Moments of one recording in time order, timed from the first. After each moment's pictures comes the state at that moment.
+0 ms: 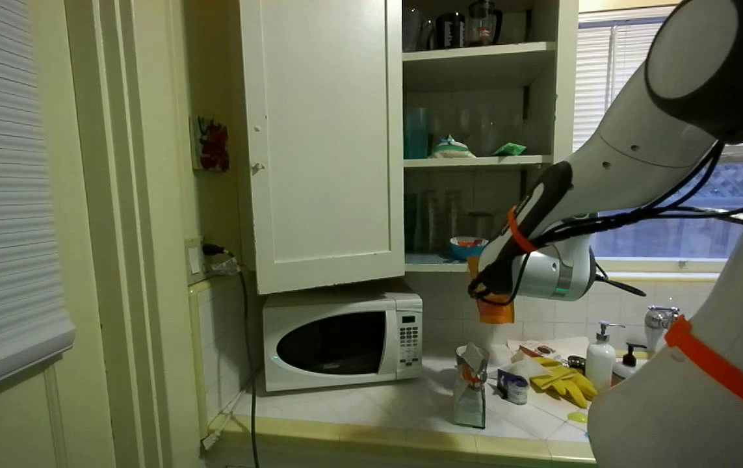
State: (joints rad) arm -0.41 -0.33 -0.10 -2.75 0.15 3.60 -0.12
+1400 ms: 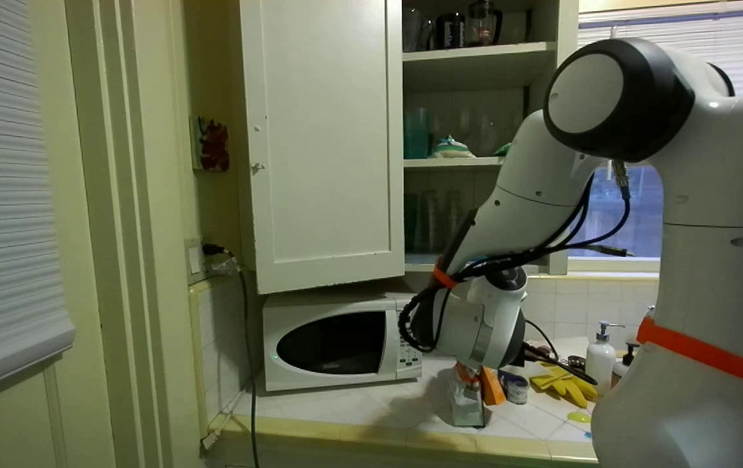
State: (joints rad) arm -0.34 0.01 0.27 -2.76 0.81 3.75 -0.21
